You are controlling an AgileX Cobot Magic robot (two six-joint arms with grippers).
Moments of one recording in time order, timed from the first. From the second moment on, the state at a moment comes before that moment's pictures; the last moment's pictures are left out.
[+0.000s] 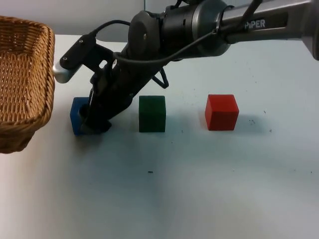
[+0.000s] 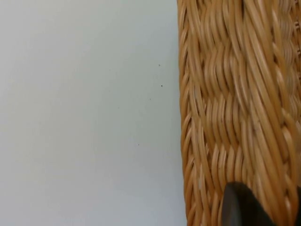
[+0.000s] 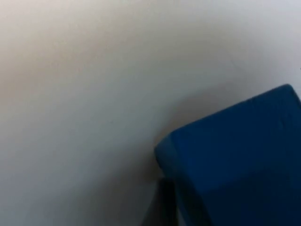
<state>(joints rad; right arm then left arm) 0.73 2.51 -1.94 0.28 0.52 -0.73 0.55 1.36 -0.79 -0.77 0.93 0.68</state>
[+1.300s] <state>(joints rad) 0.73 2.25 -1.94 0.10 0.77 -0.41 0.55 1.36 -0.79 -0.79 0.93 0.68</state>
